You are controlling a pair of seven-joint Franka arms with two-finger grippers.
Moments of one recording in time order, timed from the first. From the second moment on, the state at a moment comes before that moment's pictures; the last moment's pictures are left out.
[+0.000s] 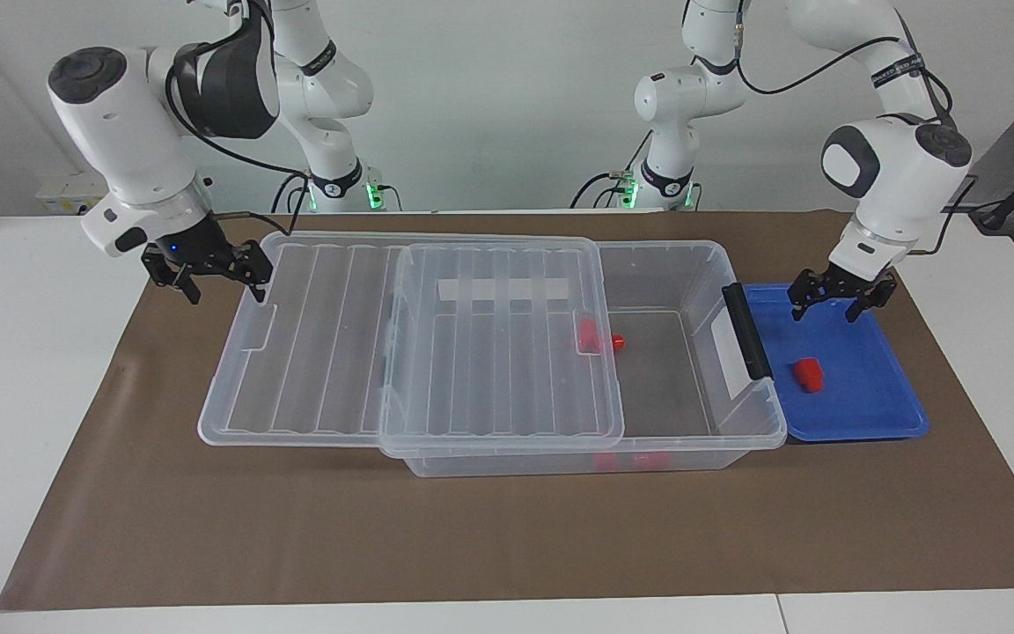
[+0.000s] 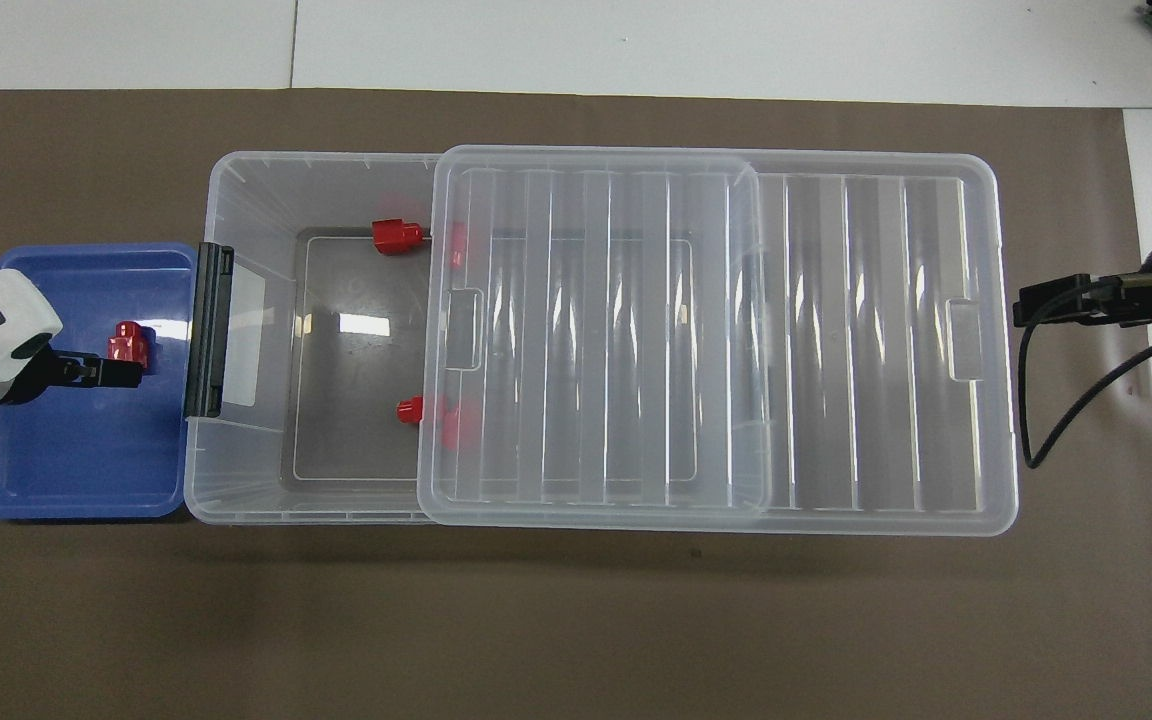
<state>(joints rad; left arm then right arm) 0.14 0.02 -0.01 -2.19 -0.02 2.32 0.30 -0.05 -0.02 0.01 -1.70 0.00 1.74 0.00</state>
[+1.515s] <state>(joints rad) 0.16 0.24 0.00 -2.17 0.03 2.53 0.27 0.00 -0.01 0.02 -1.56 -0.02 1.54 0.07</state>
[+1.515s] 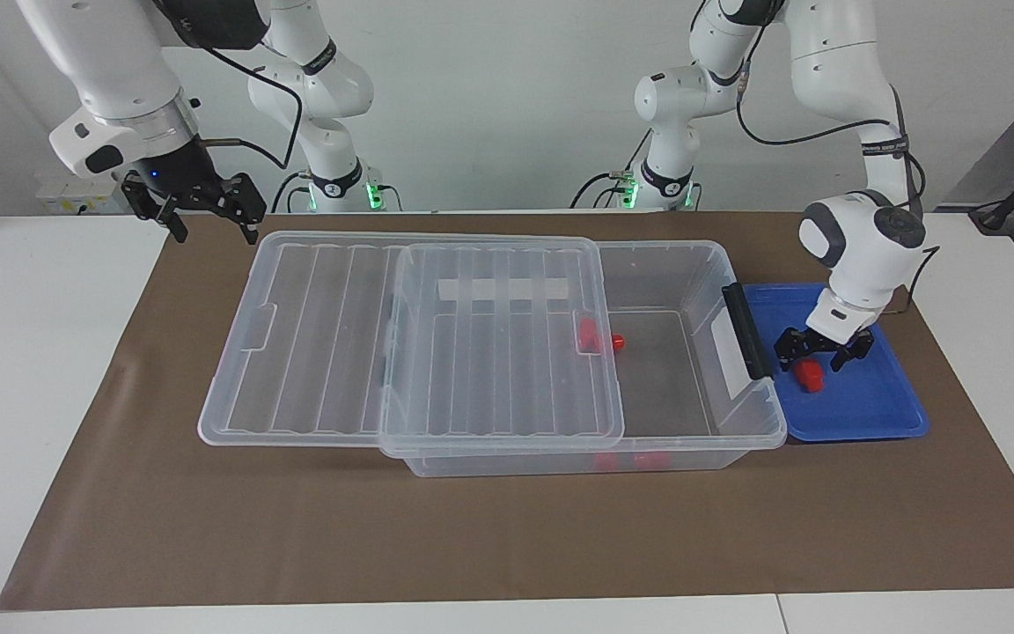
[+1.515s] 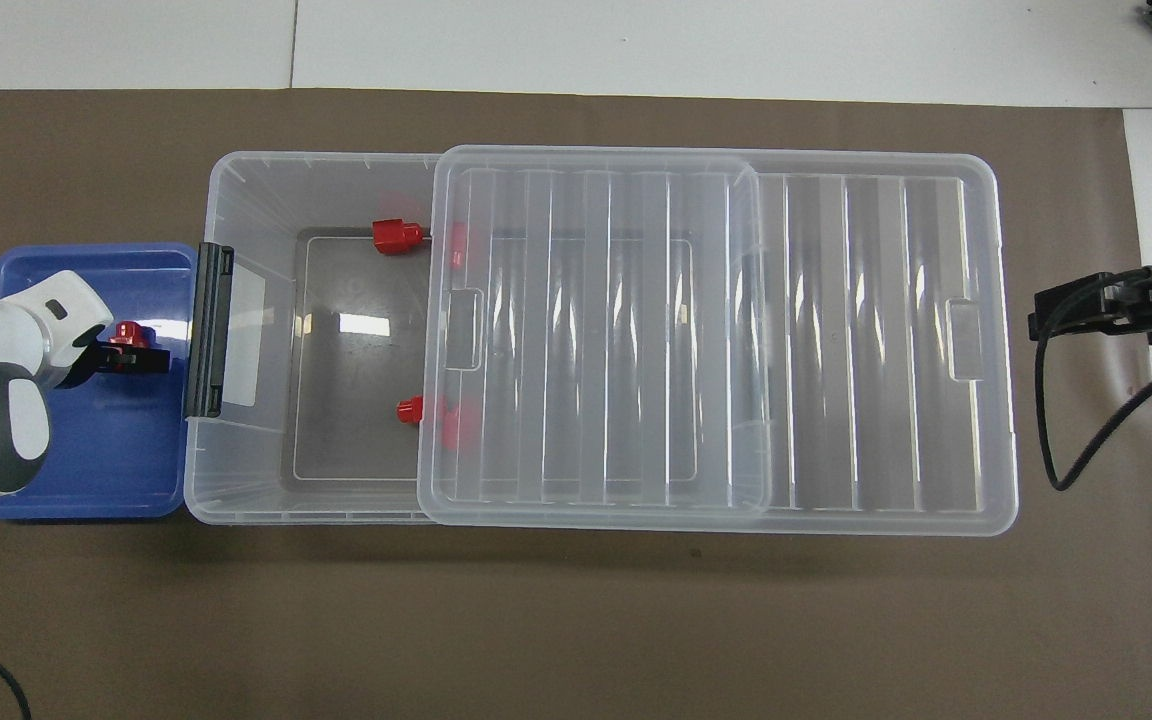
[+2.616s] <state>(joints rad) 0.16 0.20 -0.02 -1.77 0.02 1.87 0.26 0.00 -0.01 0.02 -1.56 -0.02 1.54 0.07</state>
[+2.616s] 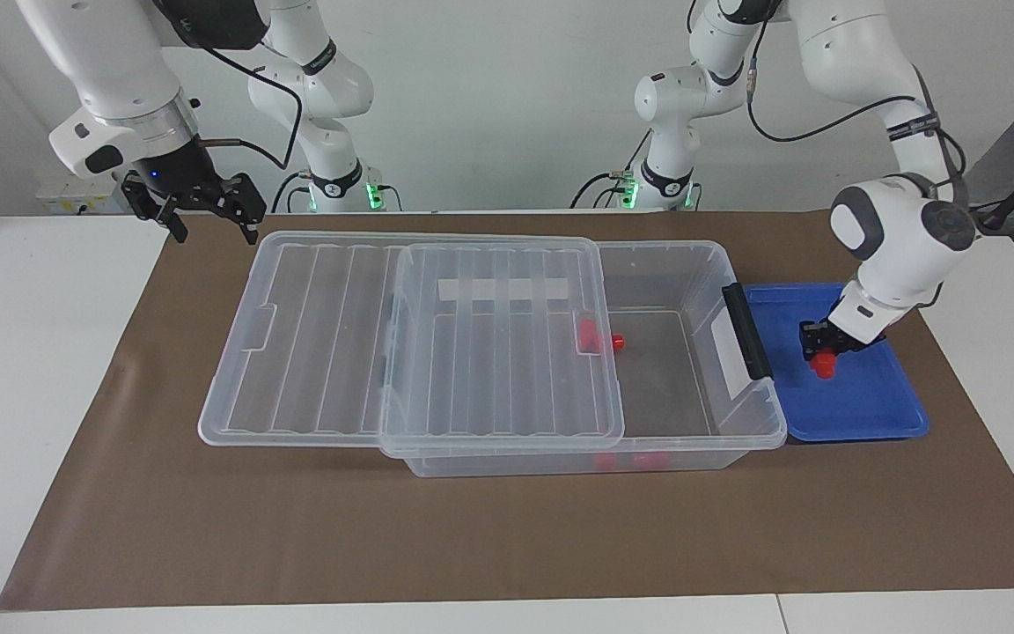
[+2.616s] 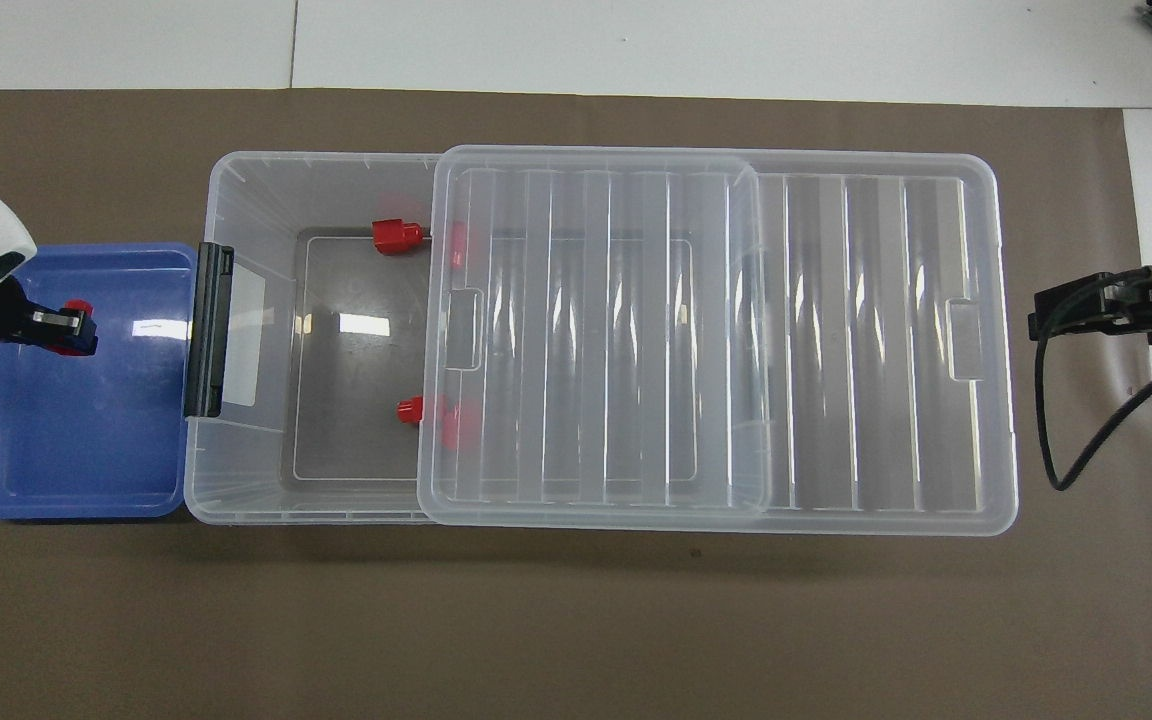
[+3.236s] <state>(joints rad) -0.09 0.08 -0.06 -1.67 -0.07 1.73 -0.30 0.00 -0.01 0.02 -1.56 -0.02 1.54 0.07</state>
